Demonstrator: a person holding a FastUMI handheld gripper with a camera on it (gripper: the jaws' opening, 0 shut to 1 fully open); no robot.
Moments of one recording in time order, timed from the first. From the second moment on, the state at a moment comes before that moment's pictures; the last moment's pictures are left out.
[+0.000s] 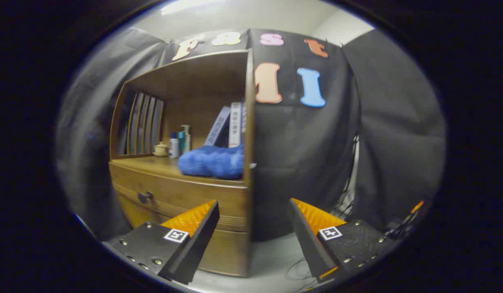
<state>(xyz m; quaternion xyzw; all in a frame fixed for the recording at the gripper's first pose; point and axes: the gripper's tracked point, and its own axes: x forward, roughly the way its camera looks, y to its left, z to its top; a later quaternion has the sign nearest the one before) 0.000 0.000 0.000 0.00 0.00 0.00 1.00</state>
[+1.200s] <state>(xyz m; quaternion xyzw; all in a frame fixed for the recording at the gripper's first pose) -0.072 0.202 0.039 -0.02 0.01 -0.05 1.00</state>
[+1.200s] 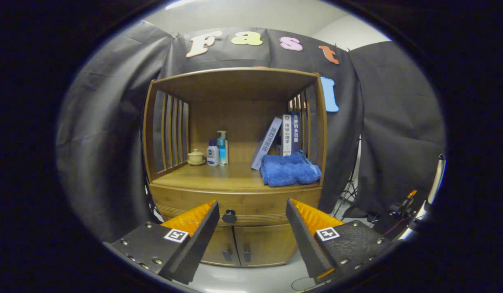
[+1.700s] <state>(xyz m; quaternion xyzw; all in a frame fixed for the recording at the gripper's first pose) -0.007 0.207 0.043 0.01 -0.04 -0.05 1.00</state>
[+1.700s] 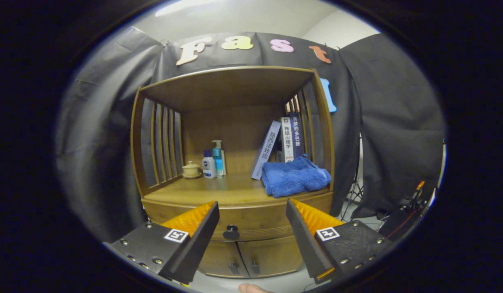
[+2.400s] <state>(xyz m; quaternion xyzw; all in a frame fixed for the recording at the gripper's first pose) 0.101 0.220 -0.068 0.01 0.05 -0.04 1.00</state>
